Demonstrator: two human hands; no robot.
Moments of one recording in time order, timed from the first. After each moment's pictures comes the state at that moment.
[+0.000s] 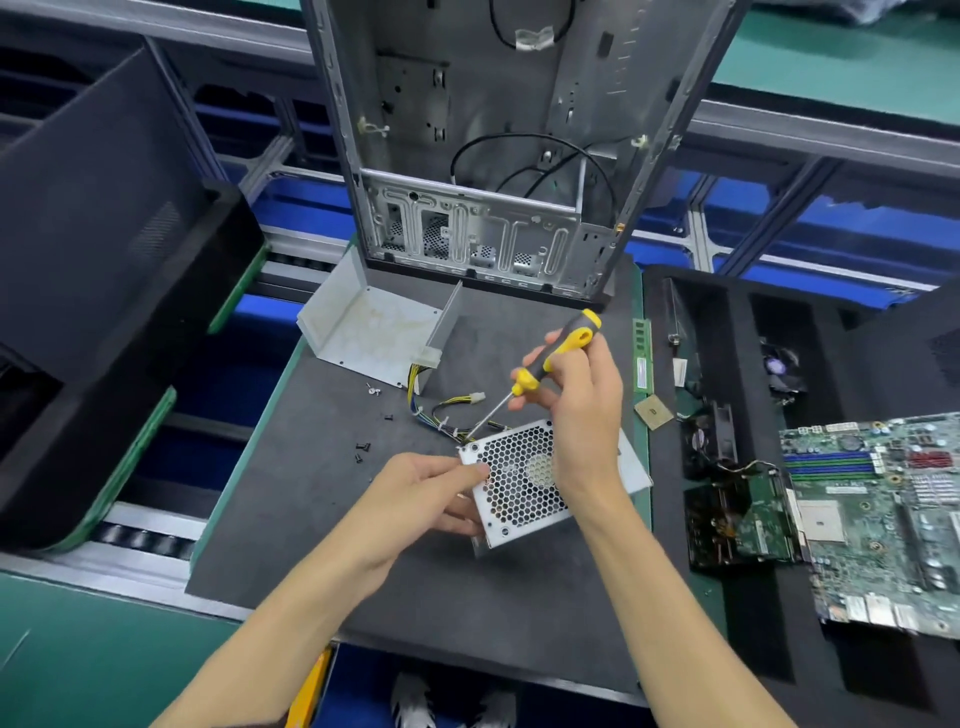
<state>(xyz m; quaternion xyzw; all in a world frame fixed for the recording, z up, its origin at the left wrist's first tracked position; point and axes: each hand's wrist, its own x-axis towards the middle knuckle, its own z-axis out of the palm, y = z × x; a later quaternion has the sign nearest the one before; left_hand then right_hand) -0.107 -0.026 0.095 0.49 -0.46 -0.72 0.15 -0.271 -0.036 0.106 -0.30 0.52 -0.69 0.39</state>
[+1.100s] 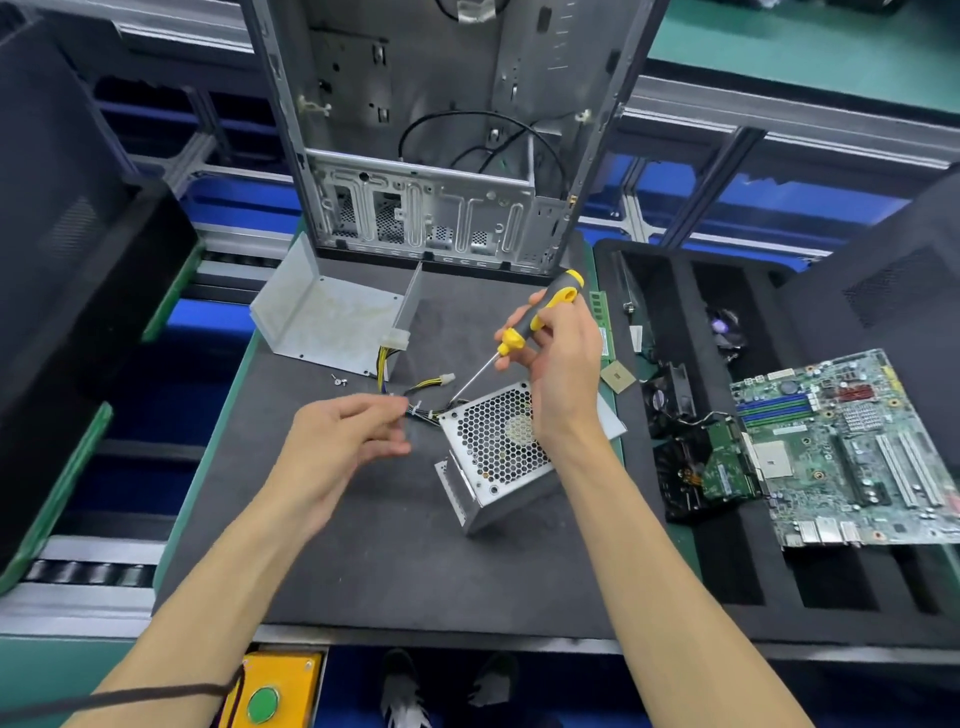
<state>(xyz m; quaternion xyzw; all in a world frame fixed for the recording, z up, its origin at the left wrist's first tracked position) -0.071 -0.075 0.053 0.51 -0.44 -0.67 0.31 -0.276 -0.045 0.093 -0.26 0.50 -0.74 0.38</state>
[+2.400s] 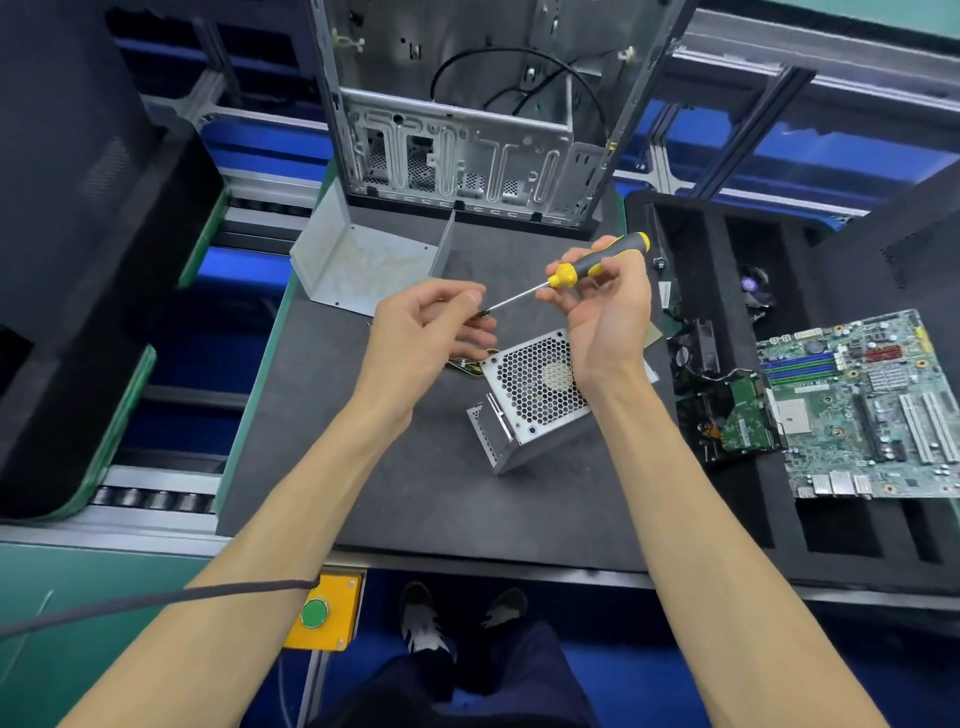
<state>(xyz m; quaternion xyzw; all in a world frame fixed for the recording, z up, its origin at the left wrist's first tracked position) -0.106 -0.076 0.094 0.42 -0.49 -0.66 0.38 -0.274 -0.042 0.107 -0.15 0.41 -0.79 0.43</state>
